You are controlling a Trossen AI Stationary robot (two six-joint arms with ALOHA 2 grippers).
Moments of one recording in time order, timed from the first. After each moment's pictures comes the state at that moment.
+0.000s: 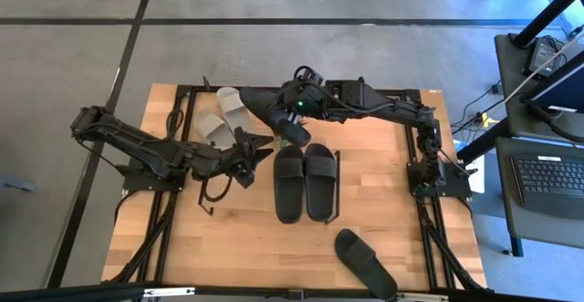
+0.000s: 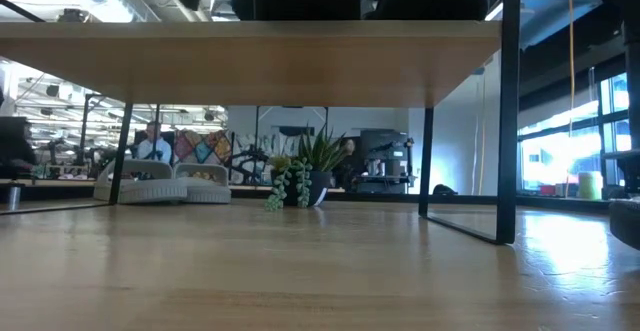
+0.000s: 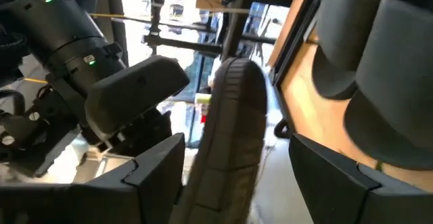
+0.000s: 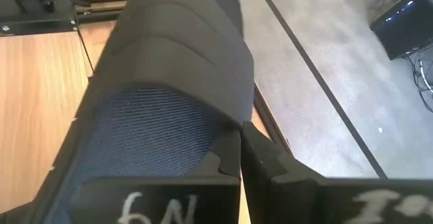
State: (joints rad) left arm -0.29 1.15 0.81 0.21 -0.78 1.31; right arm -0.08 2.01 2.33 -1.09 0.45 0.04
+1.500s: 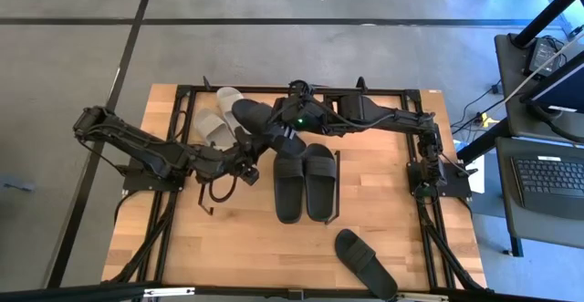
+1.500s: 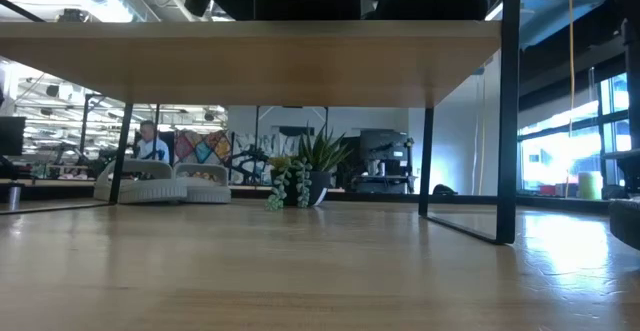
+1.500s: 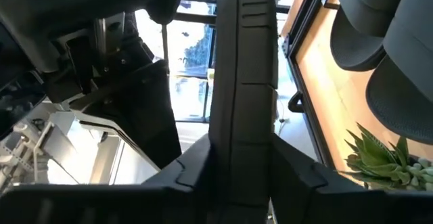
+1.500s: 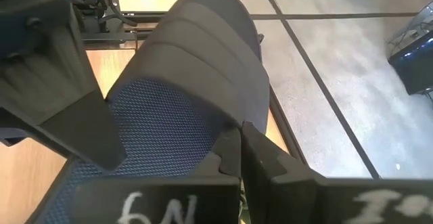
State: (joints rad) left arm -0.30 1.18 0.81 0.27 -0.90 1.36; right arm 0.01 2.01 2.33 -1.02 0.45 0.01
